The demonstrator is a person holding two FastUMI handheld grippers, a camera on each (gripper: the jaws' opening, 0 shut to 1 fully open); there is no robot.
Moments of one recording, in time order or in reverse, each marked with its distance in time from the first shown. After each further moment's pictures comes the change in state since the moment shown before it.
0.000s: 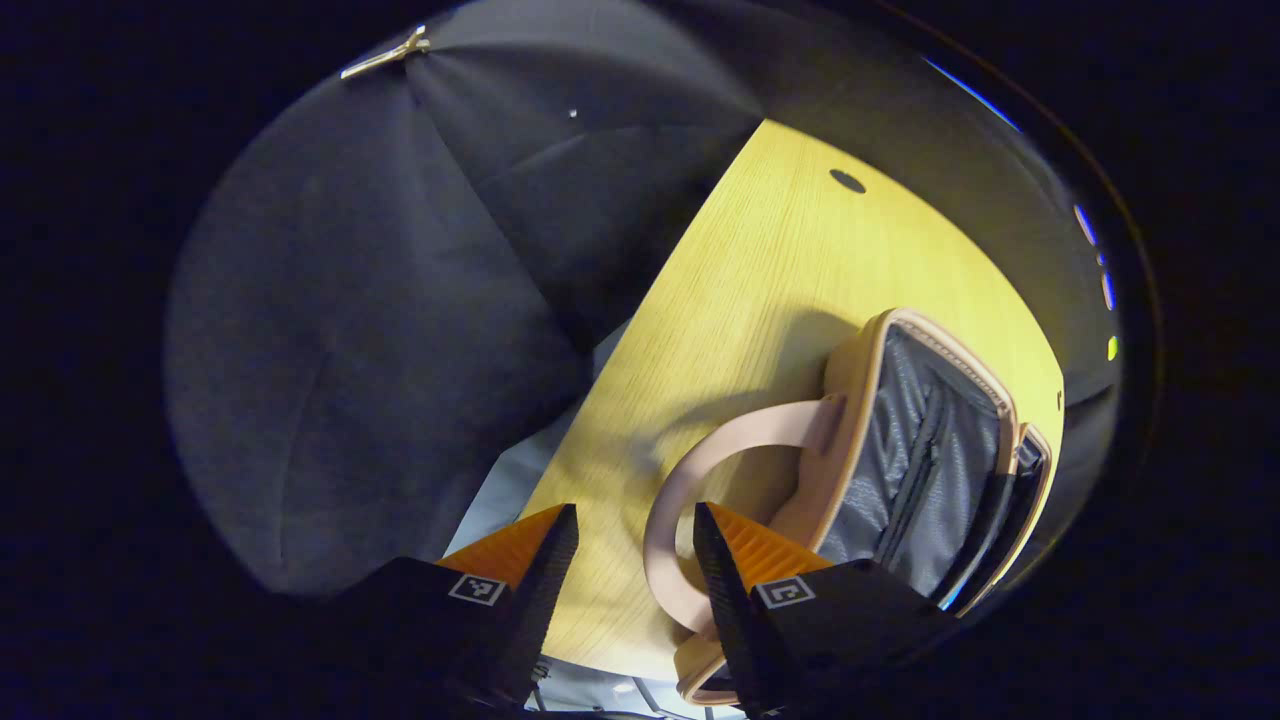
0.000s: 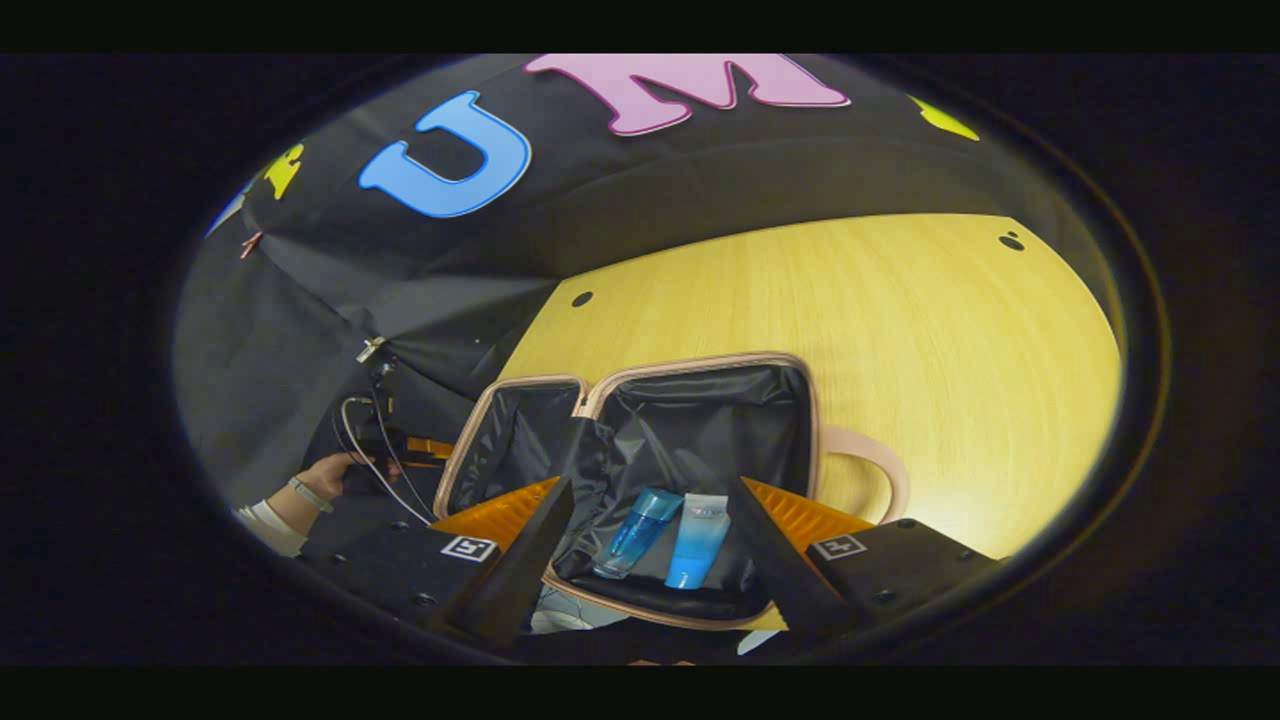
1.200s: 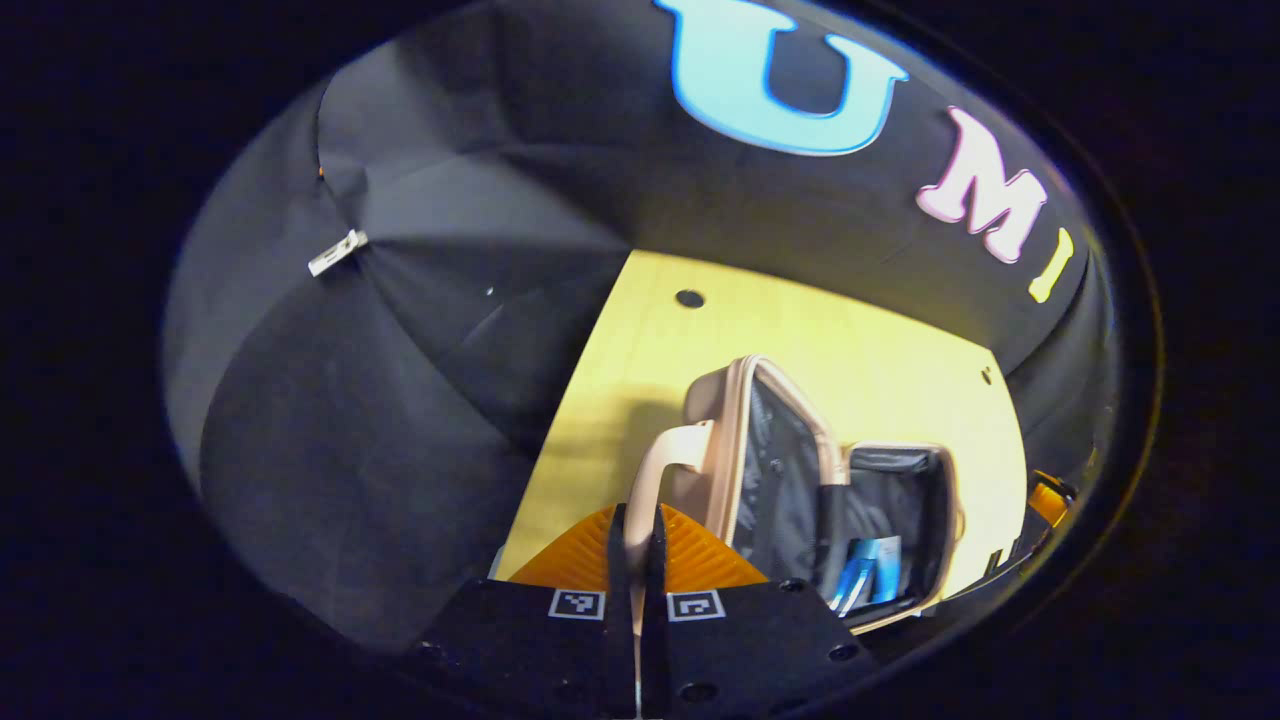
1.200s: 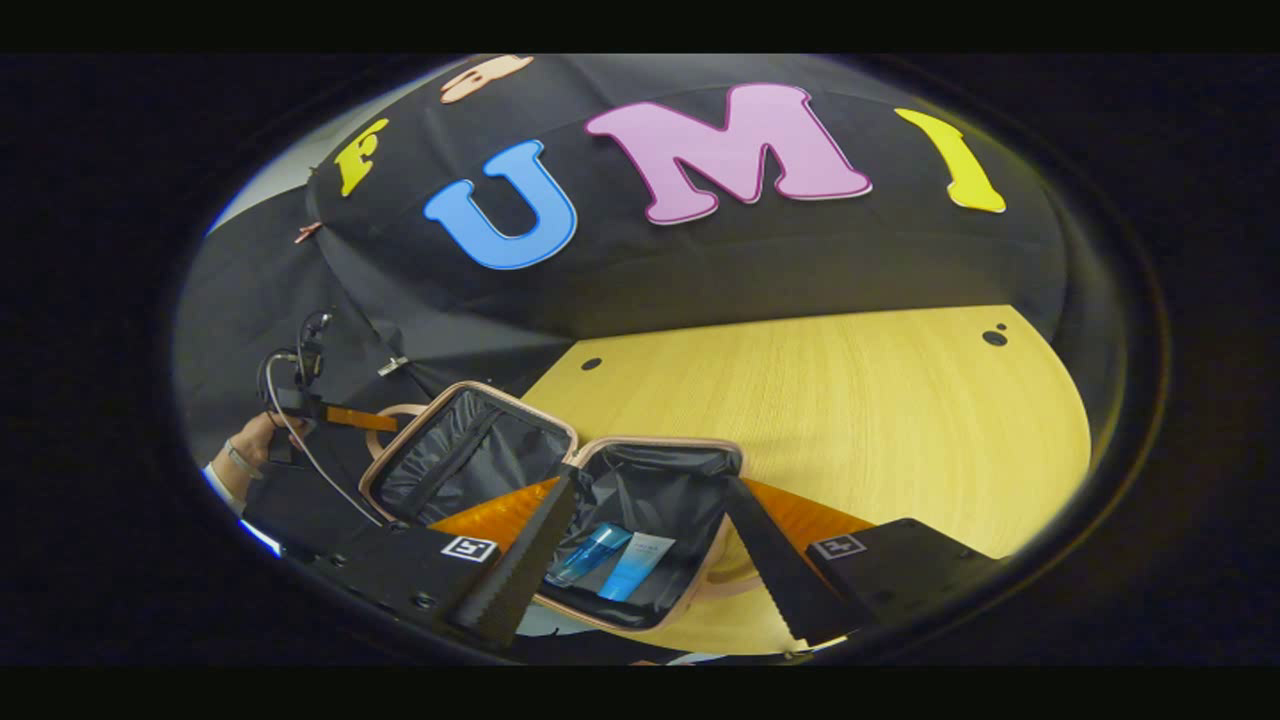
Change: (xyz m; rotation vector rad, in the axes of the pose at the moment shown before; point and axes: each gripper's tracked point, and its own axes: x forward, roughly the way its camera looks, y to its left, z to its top) left arm -0.245 -0.115 0.029 0.266 -0.428 -0.146; right arm -0.090 -0.017 0.072 -0.203 -0.266 0.060
